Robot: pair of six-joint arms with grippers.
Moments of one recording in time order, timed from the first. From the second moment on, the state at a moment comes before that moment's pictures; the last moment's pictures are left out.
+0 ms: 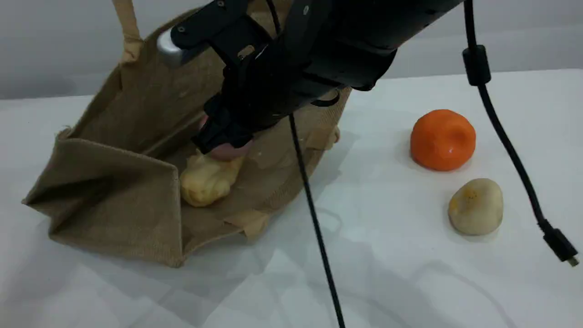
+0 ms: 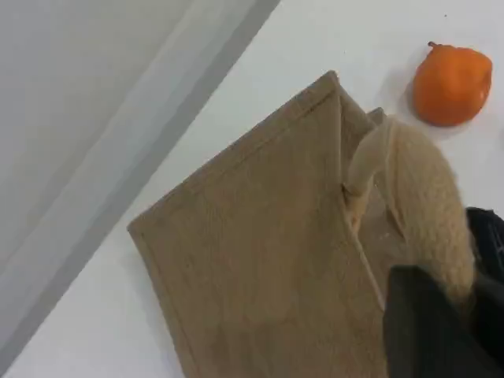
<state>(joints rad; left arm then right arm) -0.17 1.87 -2.03 -0.50 1.22 0.90 0.70 2.20 -1.38 0.69 -0.11 -0.81</state>
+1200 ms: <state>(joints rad) -0.17 1.87 -2.03 -0.62 1.22 0.90 0.08 1.68 -1.37 0.59 0.54 -0.71</state>
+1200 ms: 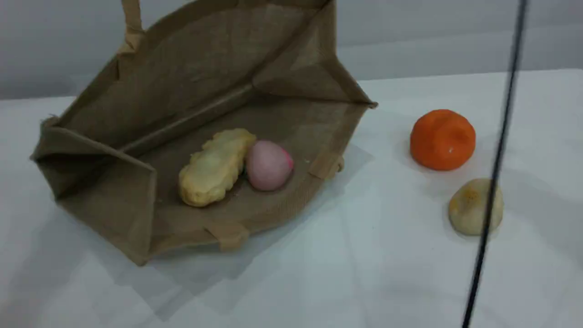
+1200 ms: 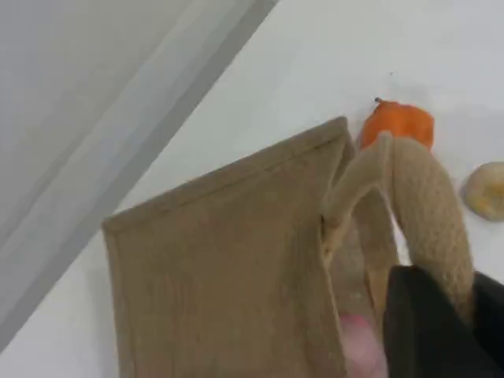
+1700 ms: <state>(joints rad) -0.17 1.87 -2.03 -0.64 1.22 0.90 0.00 1.62 -1.37 0.59 0.57 -0.71</state>
